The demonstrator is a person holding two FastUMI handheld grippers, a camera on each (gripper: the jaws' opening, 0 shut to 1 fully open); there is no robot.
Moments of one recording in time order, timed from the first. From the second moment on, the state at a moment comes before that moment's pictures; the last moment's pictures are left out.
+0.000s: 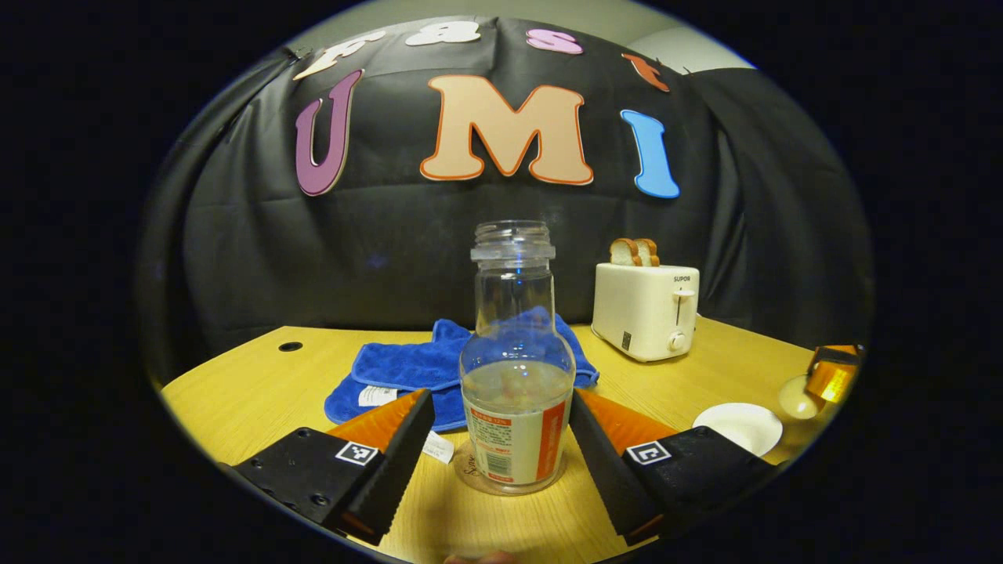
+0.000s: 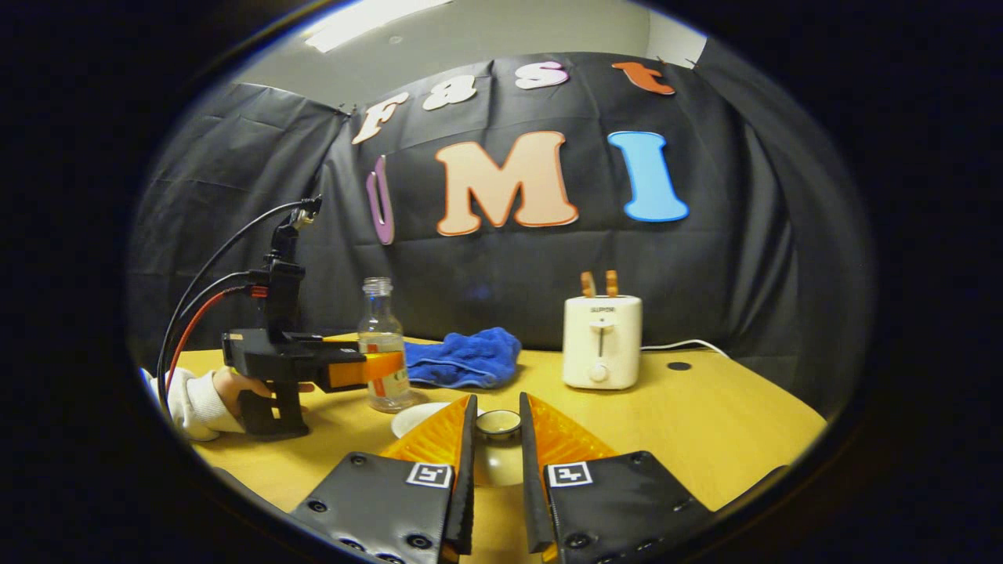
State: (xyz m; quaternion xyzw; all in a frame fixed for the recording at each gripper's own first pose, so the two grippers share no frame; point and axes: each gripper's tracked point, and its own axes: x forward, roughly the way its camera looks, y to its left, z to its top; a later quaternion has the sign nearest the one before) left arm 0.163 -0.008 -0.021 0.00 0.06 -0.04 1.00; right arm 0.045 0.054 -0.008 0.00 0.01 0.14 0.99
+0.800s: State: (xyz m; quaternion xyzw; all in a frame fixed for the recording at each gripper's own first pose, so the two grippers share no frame) left arm 0.109 0.006 -0.005 0.03 0.01 -0.04 1.00; right arm 0.085 0.105 -0.030 0.00 0.07 0.19 0.98
